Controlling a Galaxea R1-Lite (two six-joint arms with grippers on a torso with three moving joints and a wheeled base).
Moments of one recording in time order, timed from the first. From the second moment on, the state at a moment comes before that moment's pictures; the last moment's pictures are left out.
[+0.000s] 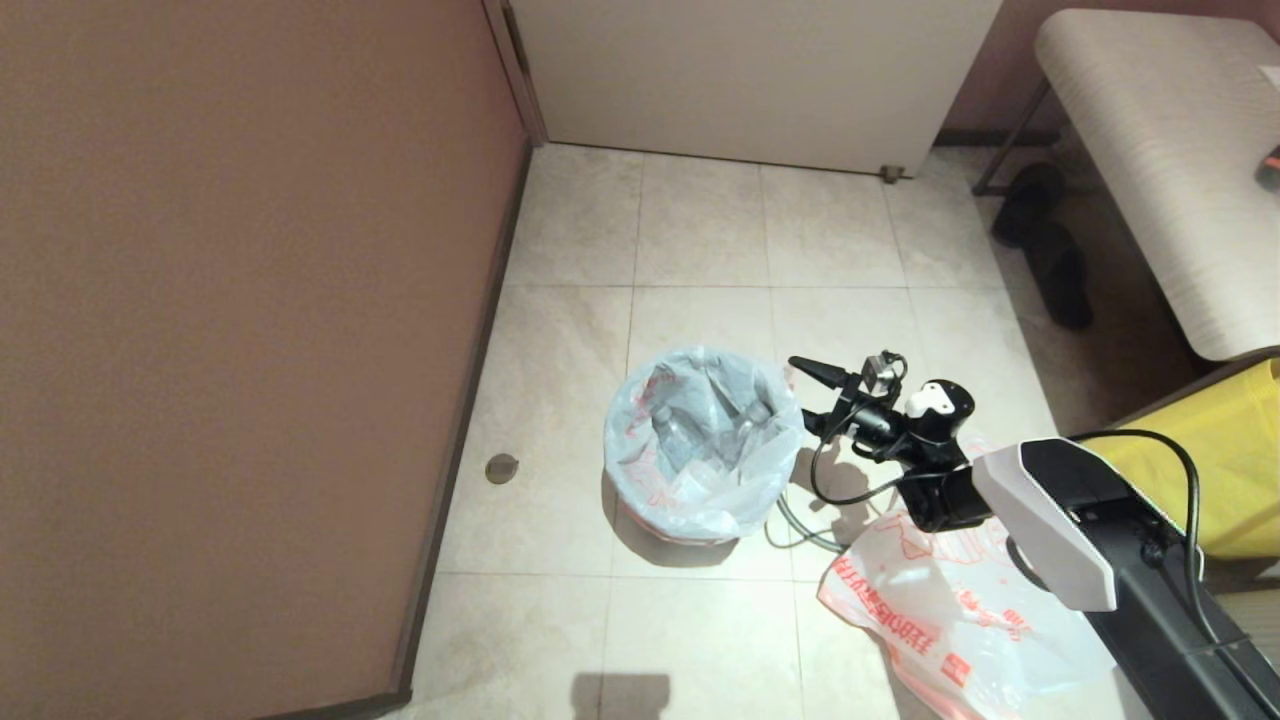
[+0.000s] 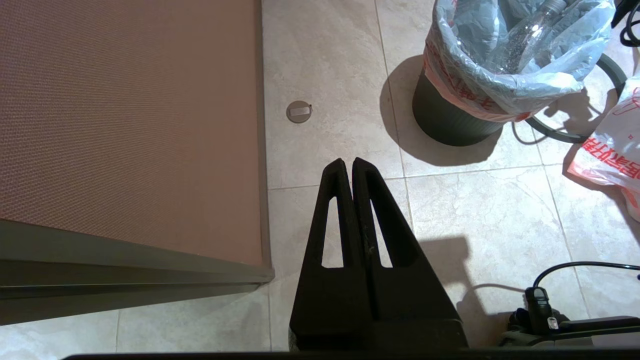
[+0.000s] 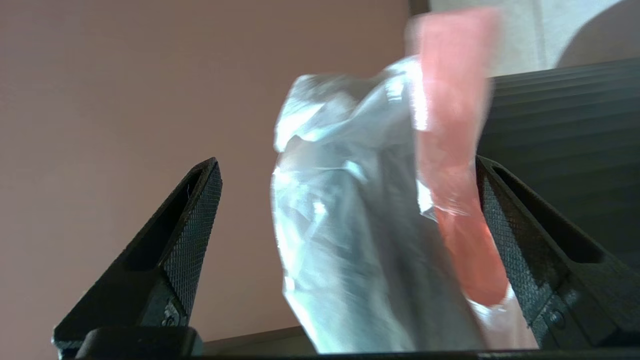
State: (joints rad) left arm -0.01 0.00 -0.01 0.03 -0.04 0.09; right arm 0.13 2.89 -1.97 -1.28 0.84 1.48
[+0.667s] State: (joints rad) left arm -0.01 0.00 -0.01 0.03 -0.04 0.09; right arm 0.13 2.80 -1.88 -1.43 1.00 1.55
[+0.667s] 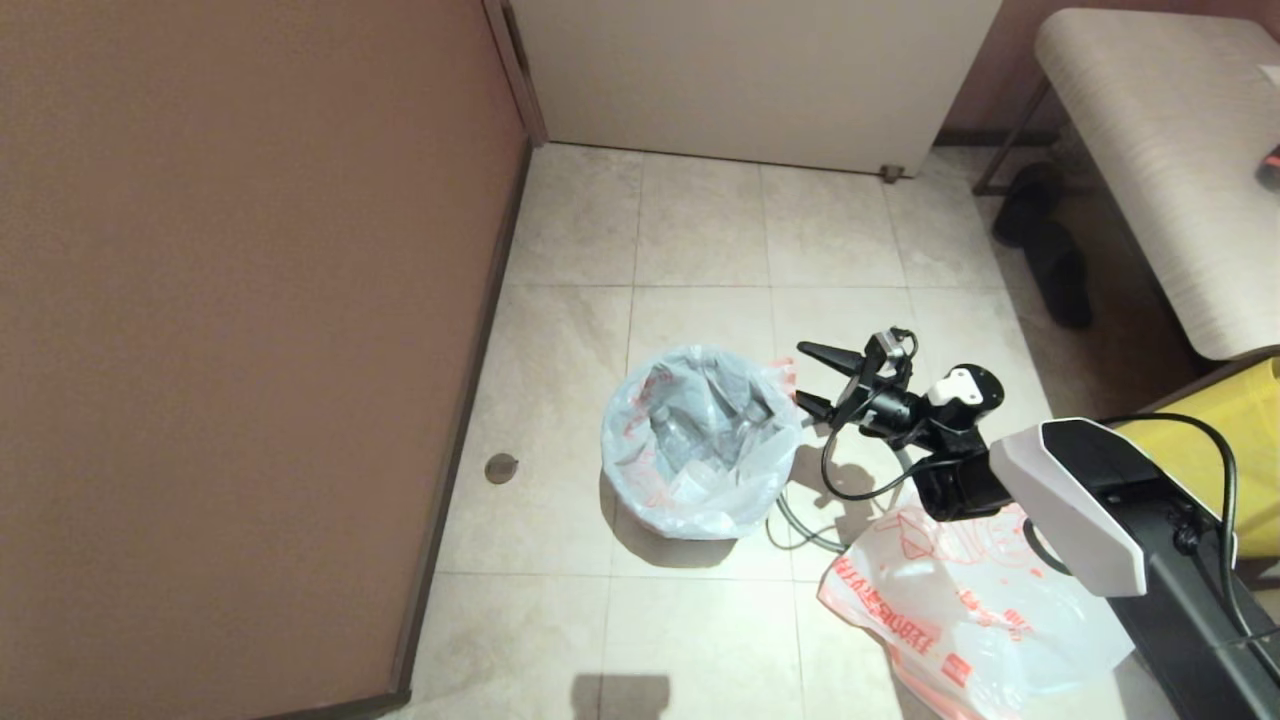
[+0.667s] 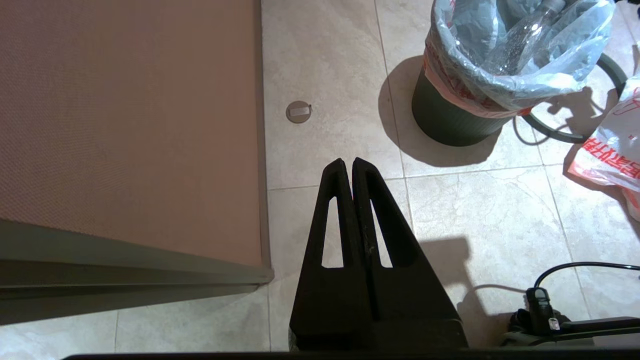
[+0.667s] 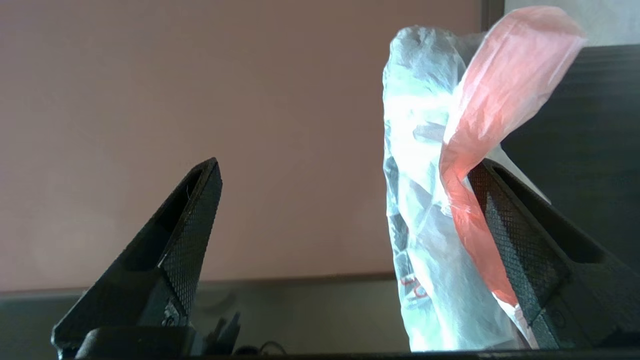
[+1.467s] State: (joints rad) left arm -0.01 0.00 -0.01 0.03 -0.04 0.09; right arm 0.11 2.79 -1.88 -1.41 1.08 1.51
